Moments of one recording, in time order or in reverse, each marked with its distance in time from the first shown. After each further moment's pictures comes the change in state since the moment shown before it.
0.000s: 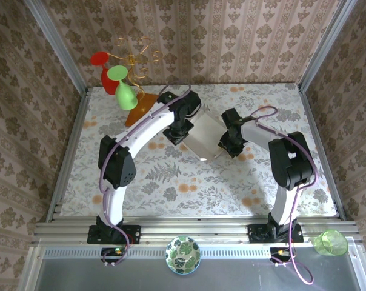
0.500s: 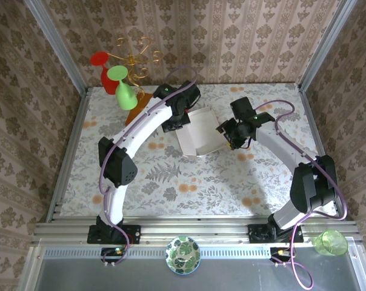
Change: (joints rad) left arm 0.013 0.023 0.174 -0.064 -0.200 0.531; right arm -0.002 -0.285 0.026 -0.023 -0.122 0.115
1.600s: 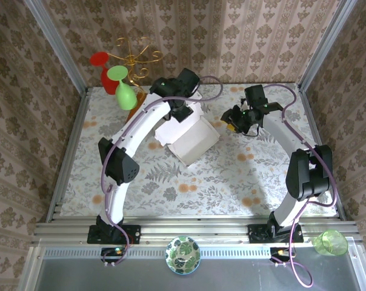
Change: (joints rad) left arm 0.000 0.034 0.111 0.133 -0.024 1.220; right arm -0.162 0.125 0.114 0.077 -0.235 -0.436
